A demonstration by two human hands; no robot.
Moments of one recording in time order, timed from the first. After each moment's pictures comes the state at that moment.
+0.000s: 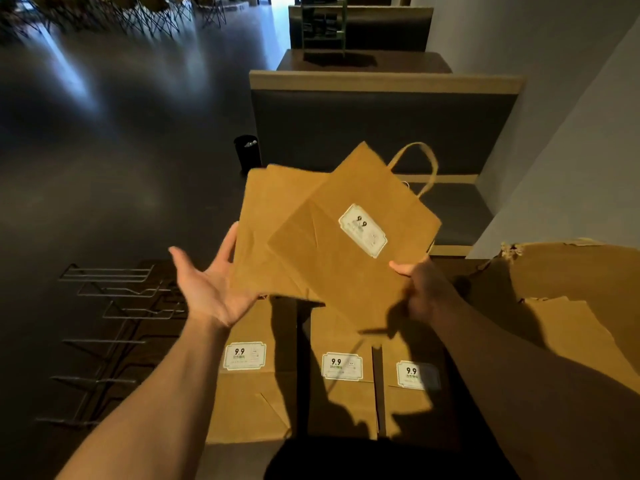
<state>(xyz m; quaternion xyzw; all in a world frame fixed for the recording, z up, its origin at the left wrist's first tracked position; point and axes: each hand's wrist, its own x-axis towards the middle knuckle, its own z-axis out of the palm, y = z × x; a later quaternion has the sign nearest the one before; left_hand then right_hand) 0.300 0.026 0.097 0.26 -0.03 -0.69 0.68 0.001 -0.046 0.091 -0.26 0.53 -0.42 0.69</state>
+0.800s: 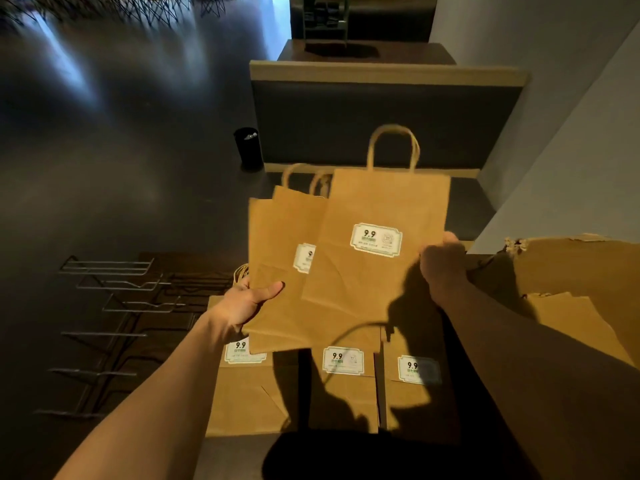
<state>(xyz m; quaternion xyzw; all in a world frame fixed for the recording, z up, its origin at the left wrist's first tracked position) 0.296 0.030 0.059 0.58 -0.26 -0.65 0.41 -0.013 -0.067 0.096 -0.42 0.72 -0.39 0.38</state>
